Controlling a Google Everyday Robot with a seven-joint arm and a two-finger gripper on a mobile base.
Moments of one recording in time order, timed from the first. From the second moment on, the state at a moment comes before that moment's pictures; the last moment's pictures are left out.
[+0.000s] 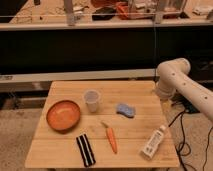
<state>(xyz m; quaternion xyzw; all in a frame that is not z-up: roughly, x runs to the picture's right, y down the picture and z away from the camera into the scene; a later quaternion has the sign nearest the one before) 0.315 0.105 0.785 -0.33 -0.03 -0.14 0.93</state>
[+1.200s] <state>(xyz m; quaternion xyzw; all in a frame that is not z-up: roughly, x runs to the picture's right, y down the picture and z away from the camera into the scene) 0.131 0.149 0.701 -0.31 -0.07 -0.21 0.93</state>
